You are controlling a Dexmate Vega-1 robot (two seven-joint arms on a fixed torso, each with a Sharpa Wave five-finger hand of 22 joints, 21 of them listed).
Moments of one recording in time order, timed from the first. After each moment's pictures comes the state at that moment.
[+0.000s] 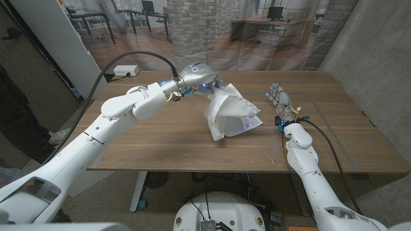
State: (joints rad) left arm 0.79 0.71 0.36 -1.91 0.88 -0.48 0.04; left_hand 1.29 -0.03 0.46 -0.19 0.33 0.92 0.07 0.84 0.24 0.95 -0.03 0.72 0.54 1.33 -0.23 0.57 0.69 0.84 -0.10 1.42 0.30; right arm -0.93 -0.08 0.08 -1.25 0.21 0.33 0.17; right_hand 0.15 0.12 0.44 0.08 0.20 0.13 0.08 0.19 0.18 0.15 0.10 0.20 0.19 0.07 0.06 0.19 0.18 0.28 0.00 0.19 0.17
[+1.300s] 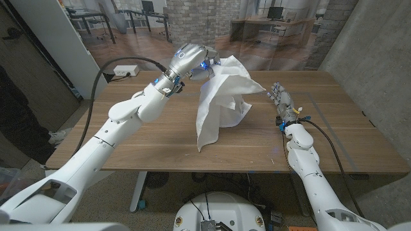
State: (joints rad) left arm 0.80 0.60 0.33 -1.80 0.89 -0.51 0.47; left_hand 1.28 -0.06 0.49 -0.19 0.37 0.93 0.07 0.84 0.24 0.97 -0.03 0.68 0.59 1.35 -0.23 0.55 0.71 0.82 -0.10 1.49 0.23; right arm -0.94 -0.08 0.08 -1.28 0.20 0.33 0.16; right_hand 0.15 0.12 0.44 0.08 0.20 0.13 0.08 0.19 0.18 0.16 0.10 0.20 0.19 0.07 0.06 0.19 0.18 0.28 0.00 0.19 0.17
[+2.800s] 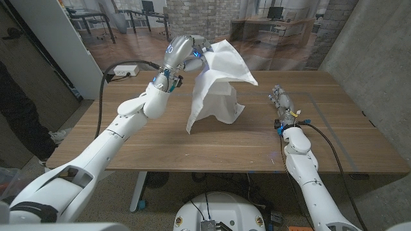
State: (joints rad) left arm 0.66 0.53 0.39 -1.51 0.80 -0.67 0.70; left_hand 1.26 -0.07 0.51 -0.18 0.39 0.94 0.06 0.84 0.24 0.99 -0.03 0.63 0.64 1.35 -0.23 0.53 0.71 0.80 -0.09 1.53 0.19; right arm -1.05 -0.04 0.05 -1.43 0.10 0.29 0.02; right_hand 0.15 0.12 0.44 0.08 0.20 0.13 0.08 0.19 0.18 0.16 0.11 0.20 0.19 0.07 0.05 0.19 0.18 0.28 0.00 0.19 0.17
